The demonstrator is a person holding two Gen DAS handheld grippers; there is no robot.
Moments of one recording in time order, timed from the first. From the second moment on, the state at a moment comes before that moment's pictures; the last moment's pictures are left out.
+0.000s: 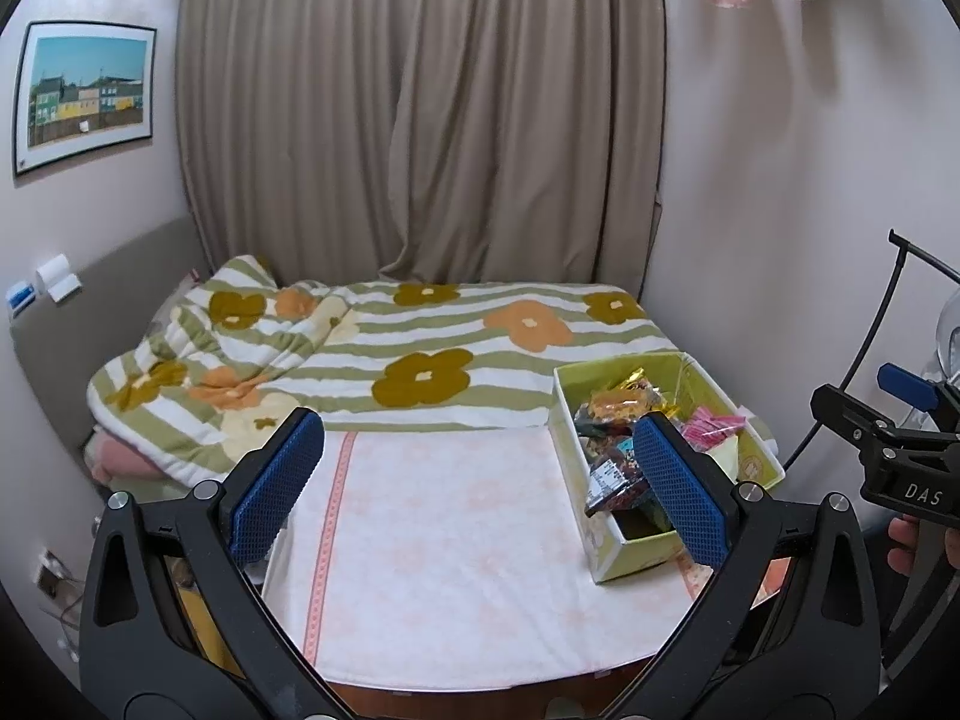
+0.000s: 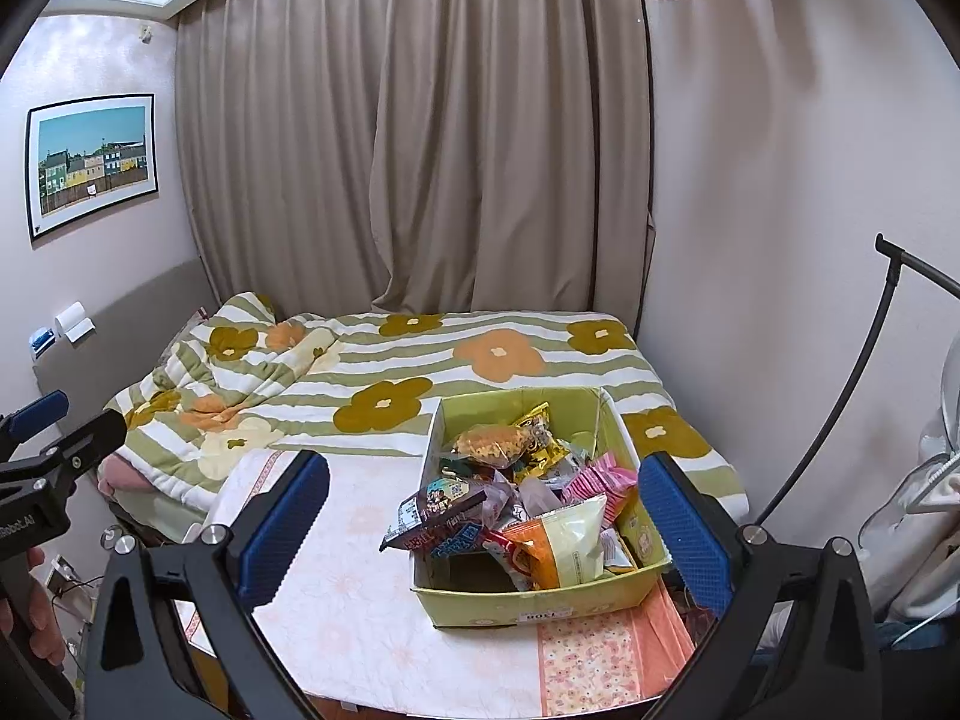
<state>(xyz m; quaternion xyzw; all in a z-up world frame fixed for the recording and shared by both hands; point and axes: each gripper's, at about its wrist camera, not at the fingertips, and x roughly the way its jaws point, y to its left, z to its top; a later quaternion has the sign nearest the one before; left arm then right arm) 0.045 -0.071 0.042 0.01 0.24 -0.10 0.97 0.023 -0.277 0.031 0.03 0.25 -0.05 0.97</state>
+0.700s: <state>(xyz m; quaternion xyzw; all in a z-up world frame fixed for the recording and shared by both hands) 0.050 -0.070 0.039 0.01 0.24 -0.10 0.97 0.025 -0.280 0.030 0.03 0.26 -0.06 0.96</state>
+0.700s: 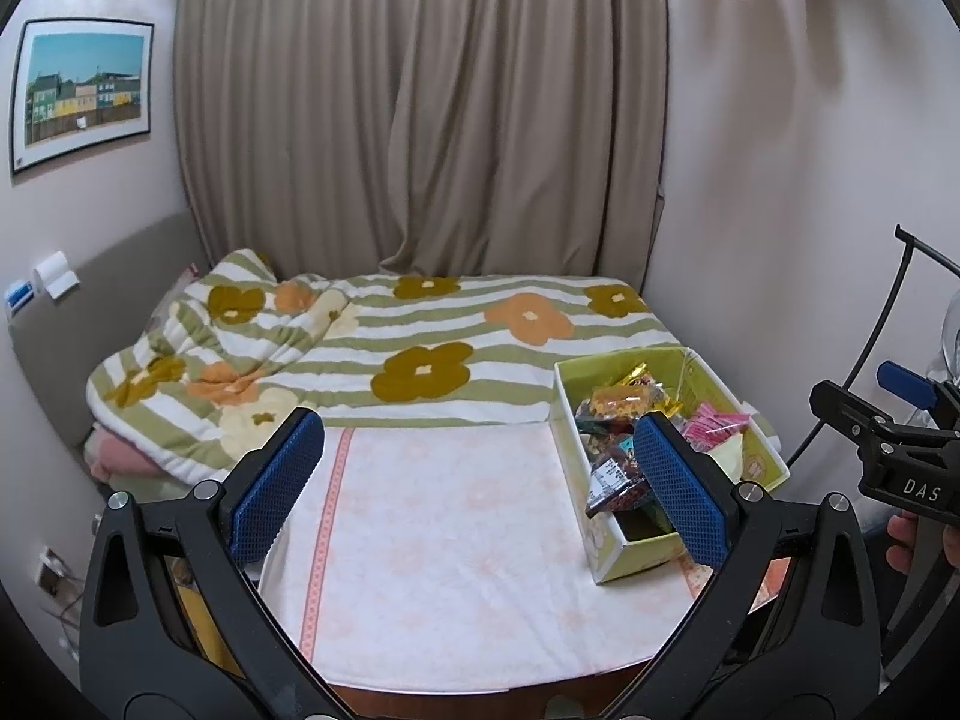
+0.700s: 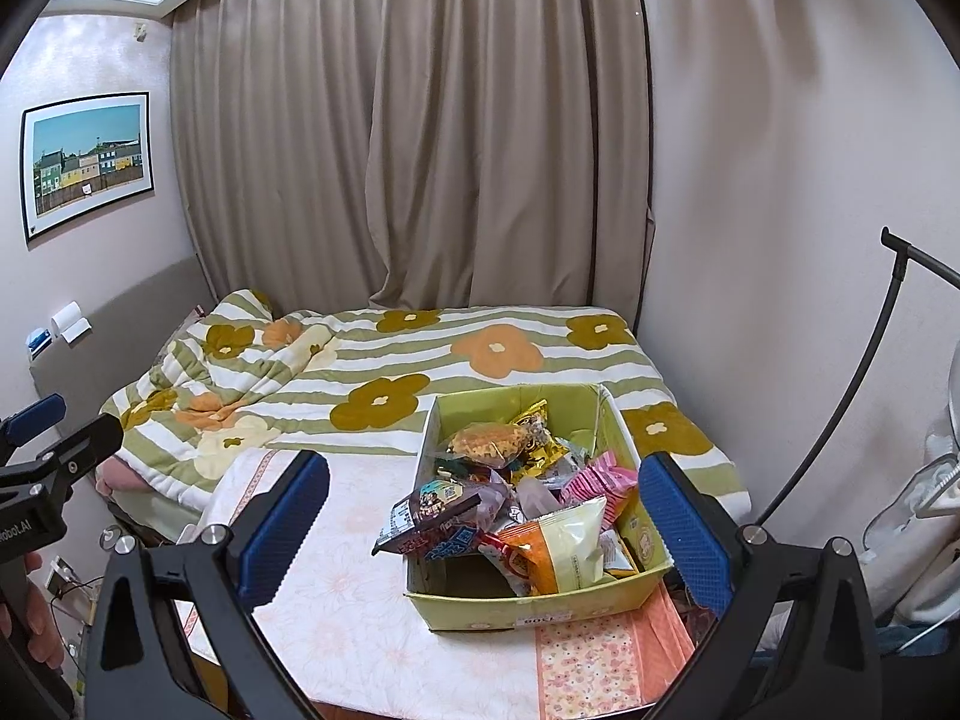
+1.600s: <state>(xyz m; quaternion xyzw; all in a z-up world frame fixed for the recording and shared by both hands) 0.059 -0.075 0.033 0.02 0.22 -0.06 0.97 0.038 -0.286 0.024 0.03 0.27 -0.05 0.96</state>
